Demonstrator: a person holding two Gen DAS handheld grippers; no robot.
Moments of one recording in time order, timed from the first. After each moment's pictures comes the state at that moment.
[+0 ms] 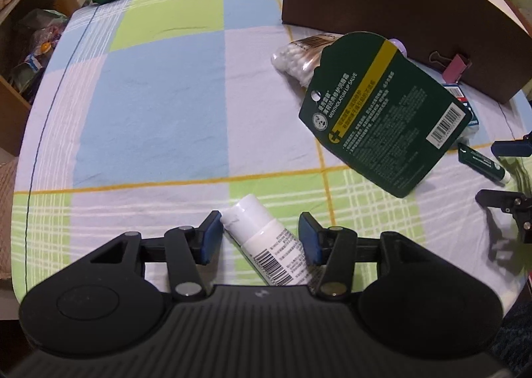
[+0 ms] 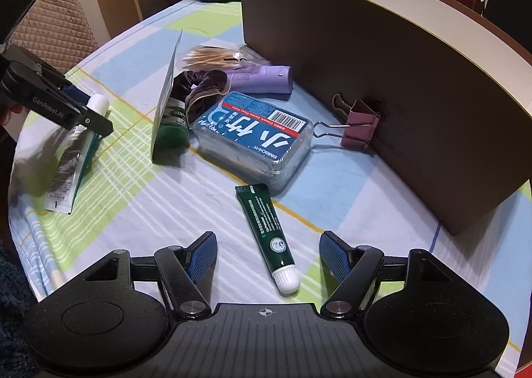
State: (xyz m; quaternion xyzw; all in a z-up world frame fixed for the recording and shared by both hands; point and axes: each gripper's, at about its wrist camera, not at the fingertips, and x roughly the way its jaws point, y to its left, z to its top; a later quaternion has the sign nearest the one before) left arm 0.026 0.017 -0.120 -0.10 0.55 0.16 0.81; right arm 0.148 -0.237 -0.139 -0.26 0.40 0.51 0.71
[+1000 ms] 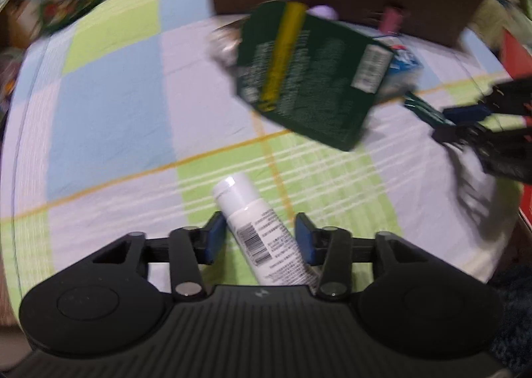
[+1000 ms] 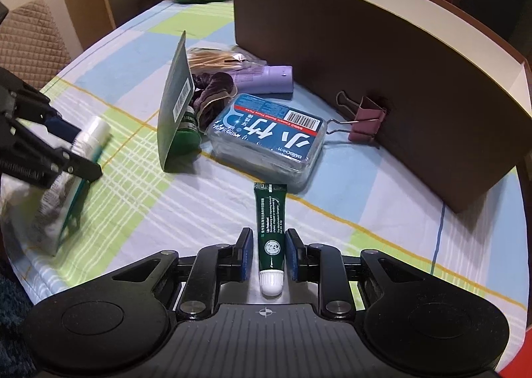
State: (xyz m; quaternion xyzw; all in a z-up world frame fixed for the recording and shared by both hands) left arm 0.014 -0.018 -0.121 -0.03 0.56 0.06 0.82; right arm 0.115 -0.220 -0.136 -0.25 0.42 0.45 0.75
